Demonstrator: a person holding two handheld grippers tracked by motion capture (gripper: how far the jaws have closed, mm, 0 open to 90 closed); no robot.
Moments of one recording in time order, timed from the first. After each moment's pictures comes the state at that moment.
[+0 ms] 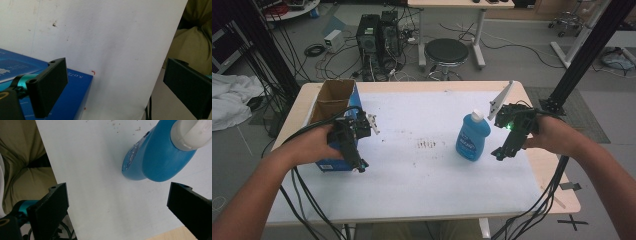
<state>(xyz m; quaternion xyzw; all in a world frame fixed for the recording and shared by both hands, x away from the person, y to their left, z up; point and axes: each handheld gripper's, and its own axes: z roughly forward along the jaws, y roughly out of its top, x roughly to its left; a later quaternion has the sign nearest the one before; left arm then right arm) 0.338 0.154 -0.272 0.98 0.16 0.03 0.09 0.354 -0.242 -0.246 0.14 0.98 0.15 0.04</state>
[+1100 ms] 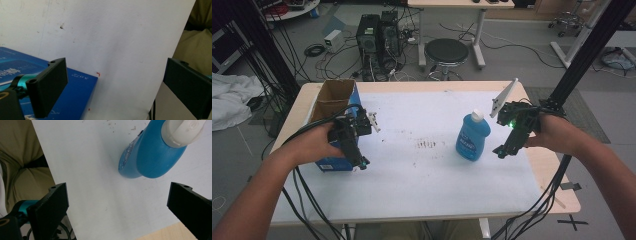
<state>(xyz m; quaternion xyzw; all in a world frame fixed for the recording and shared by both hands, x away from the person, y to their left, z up) 0.339 0.151 -0.269 0.98 0.16 0.05 0.10 0.355 -0.246 -0.240 0.15 0.98 0.15 0.05</state>
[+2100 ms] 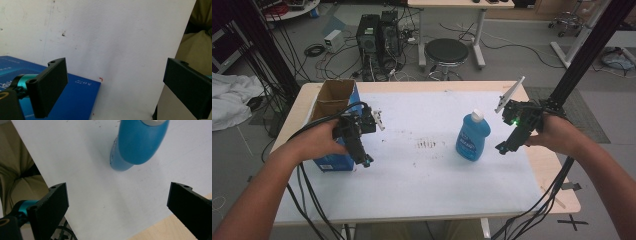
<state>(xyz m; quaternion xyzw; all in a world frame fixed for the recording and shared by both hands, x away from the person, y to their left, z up) 0.346 0.141 -0.267 0.98 0.14 0.05 0.10 0.365 -0.263 -0.248 0.22 0.96 0.15 0.06</state>
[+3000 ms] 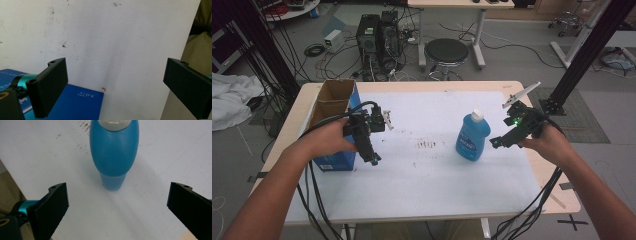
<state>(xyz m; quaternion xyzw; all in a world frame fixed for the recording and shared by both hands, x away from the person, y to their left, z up) 0.357 0.125 -0.275 0.99 0.12 0.05 0.10 0.372 -0.284 -0.281 0.32 0.90 0.27 0.07</state>
